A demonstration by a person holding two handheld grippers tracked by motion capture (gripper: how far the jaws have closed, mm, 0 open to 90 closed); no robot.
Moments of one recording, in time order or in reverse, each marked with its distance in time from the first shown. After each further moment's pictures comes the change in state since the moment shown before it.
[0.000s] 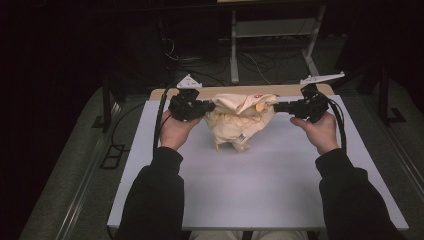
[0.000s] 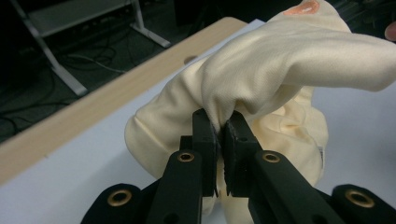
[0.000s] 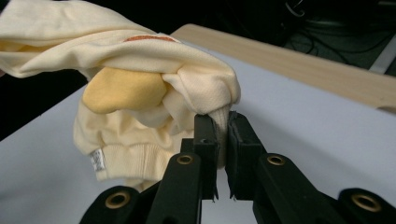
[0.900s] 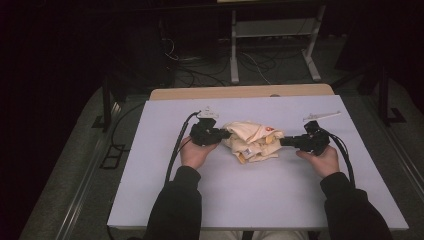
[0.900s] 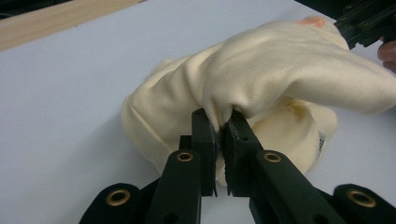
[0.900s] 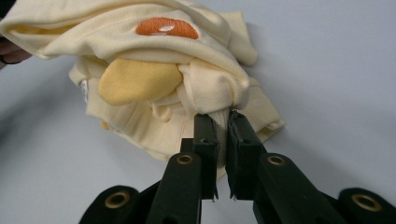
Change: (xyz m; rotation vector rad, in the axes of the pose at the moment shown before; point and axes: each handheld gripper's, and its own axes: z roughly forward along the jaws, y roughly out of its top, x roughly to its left) left arm -0.017 -0.086 0.086 0.049 -0.154 -0.108; right arm -0.033 -0.109 0.021 0.111 0.047 0.082
